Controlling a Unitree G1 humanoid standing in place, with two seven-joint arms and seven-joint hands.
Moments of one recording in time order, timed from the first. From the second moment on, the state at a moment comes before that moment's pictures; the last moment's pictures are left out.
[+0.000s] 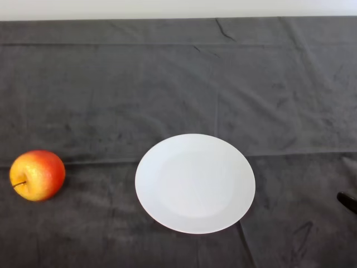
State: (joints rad) left arm -0.50 0.75 0.52 1.14 -0.04 -0.31 0.73; right arm -0.01 -0.36 0.06 0.27 0.58 -0.14 -0.63
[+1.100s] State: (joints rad) left arm -0.50 0.75 0.49 1.14 -0.04 -0.31 0.73; right arm -0.01 -0.36 0.06 0.27 0.58 -0.14 -0.63
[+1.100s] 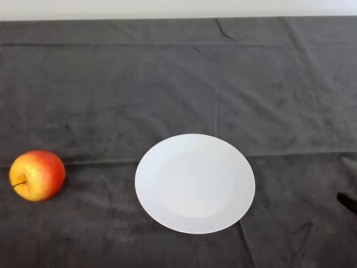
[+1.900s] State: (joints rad) left arm -0.61 0.72 0.36 1.14 0.00 -0.30 0.73; right arm -0.01 -0.36 0.06 0.27 0.58 -0.14 -0.63
